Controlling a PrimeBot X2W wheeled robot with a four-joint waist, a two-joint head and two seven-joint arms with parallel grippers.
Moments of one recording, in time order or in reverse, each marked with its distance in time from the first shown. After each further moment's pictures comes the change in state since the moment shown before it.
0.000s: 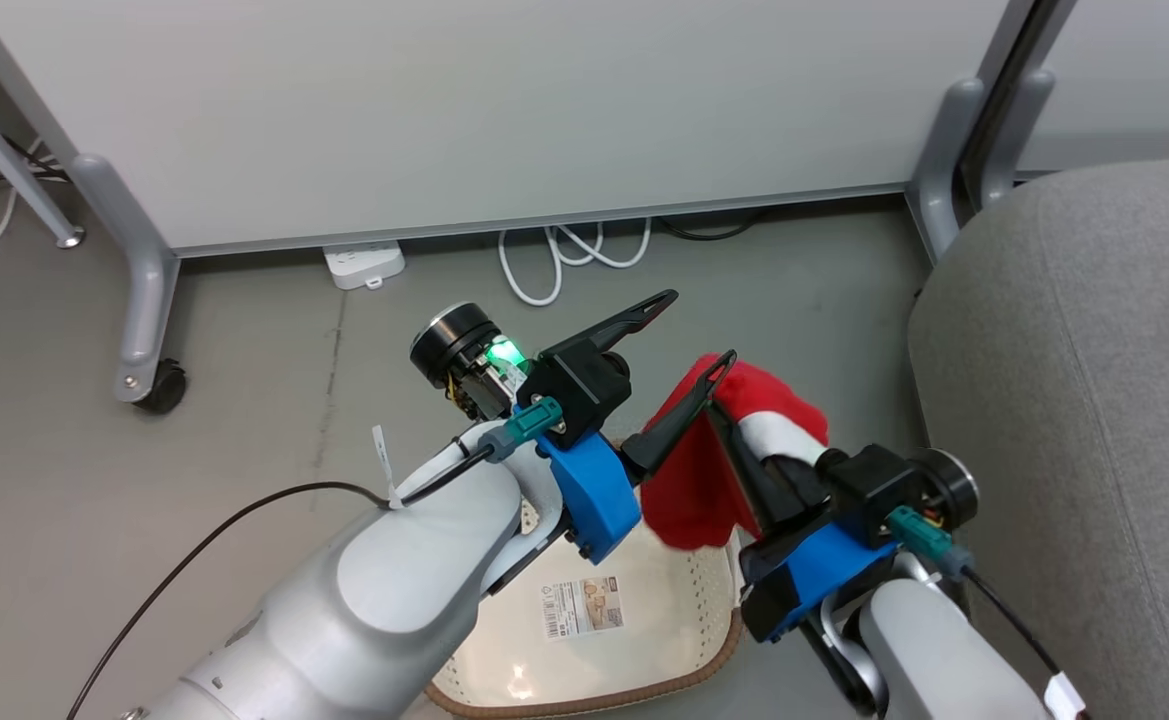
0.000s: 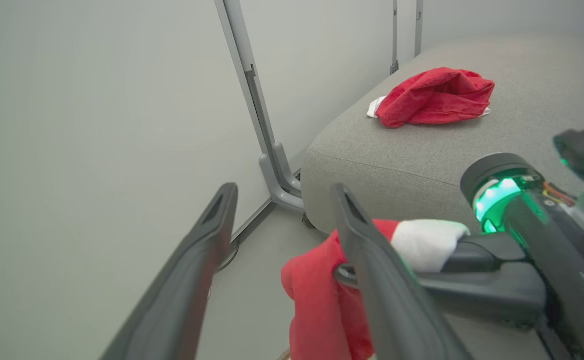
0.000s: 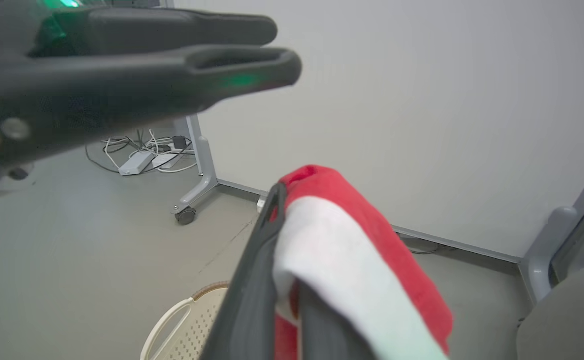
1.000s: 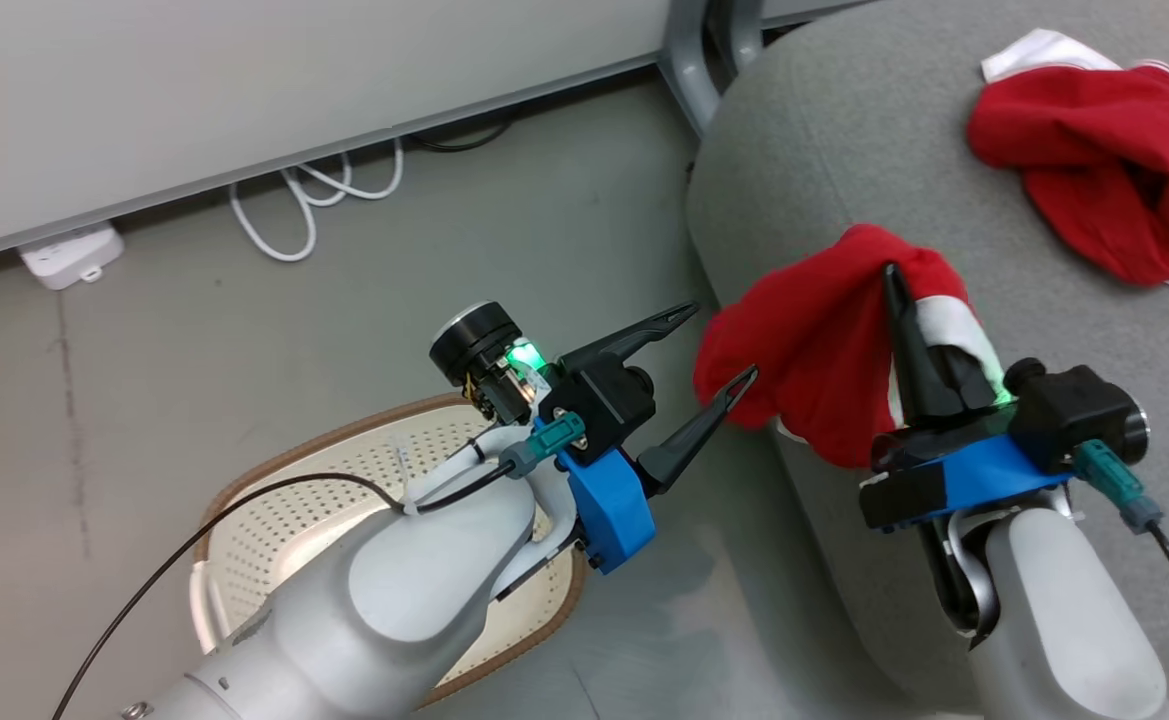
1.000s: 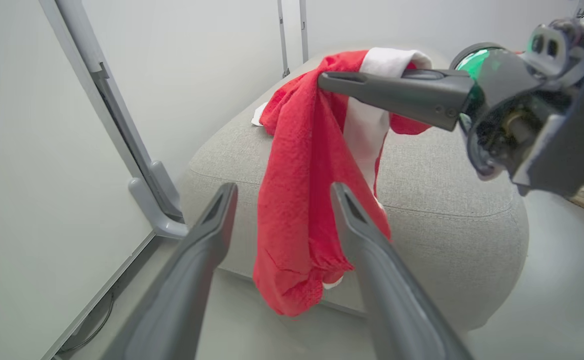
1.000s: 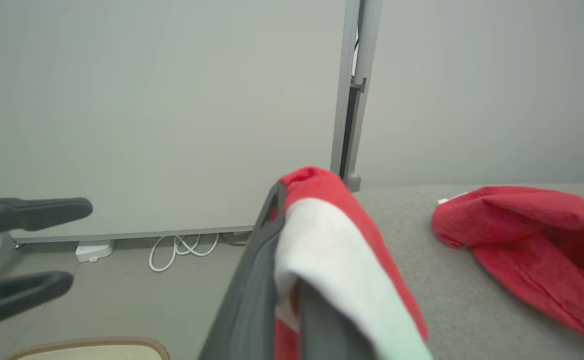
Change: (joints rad) left arm -0.009 0.007 -0.035 -0.034 0.029 -0.005 0.001; right arm -0.008 0.002 -0.317 -0.158 -0.054 0.000 0.000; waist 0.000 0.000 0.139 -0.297
